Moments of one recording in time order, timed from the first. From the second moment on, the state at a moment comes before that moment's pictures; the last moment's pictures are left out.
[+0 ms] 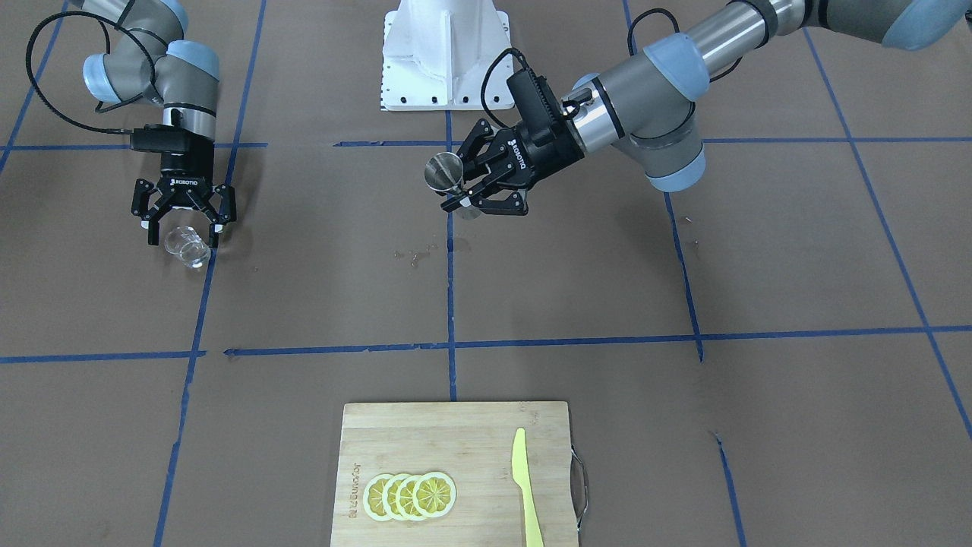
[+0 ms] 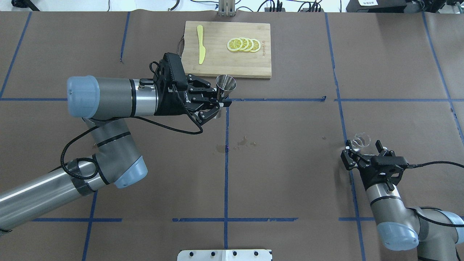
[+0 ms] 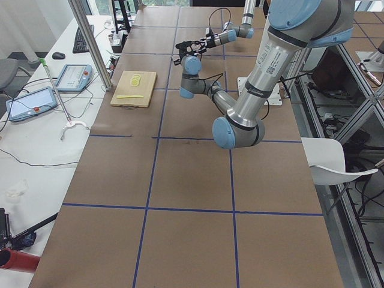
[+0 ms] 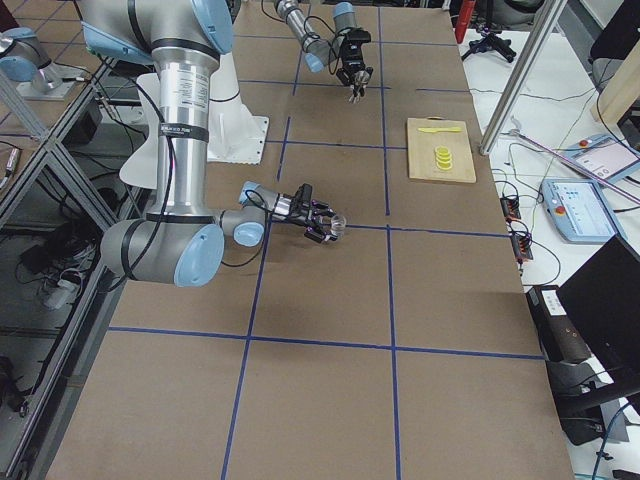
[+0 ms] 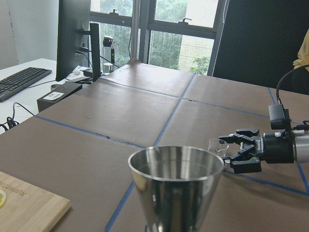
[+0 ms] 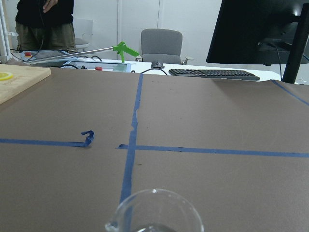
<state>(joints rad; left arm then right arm) -0.62 -2.18 -1.49 -2.94 -1.91 -0.40 0.15 -1.68 1.66 -0.77 0.50 1.47</state>
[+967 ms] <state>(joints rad) -0.62 -2.18 -1.49 -2.94 -1.91 -0.40 0.16 -1.65 1.64 -0.77 0.50 1.47</state>
